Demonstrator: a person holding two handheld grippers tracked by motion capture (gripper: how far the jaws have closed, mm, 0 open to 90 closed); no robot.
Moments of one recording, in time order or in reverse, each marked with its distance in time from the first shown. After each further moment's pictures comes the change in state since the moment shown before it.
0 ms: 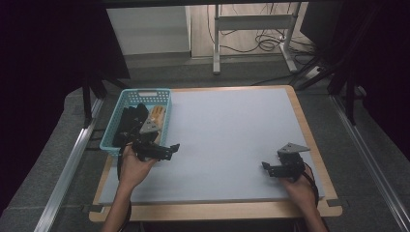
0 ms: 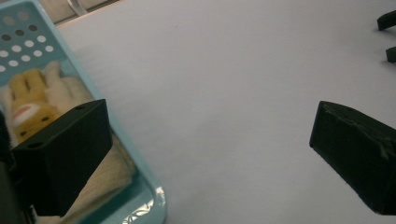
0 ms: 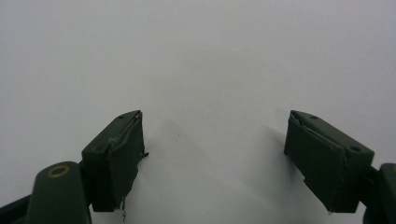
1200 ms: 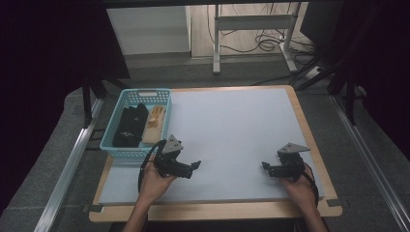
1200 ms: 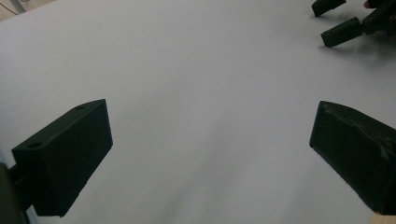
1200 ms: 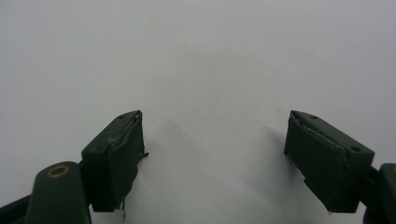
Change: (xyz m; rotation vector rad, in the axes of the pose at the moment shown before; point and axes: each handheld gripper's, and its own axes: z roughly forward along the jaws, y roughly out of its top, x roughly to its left) left arm -0.058 -0.020 0.033 -0.042 -0.109 0.074; right arm 0.000 0.000 0.000 0.000 0.000 -0.001
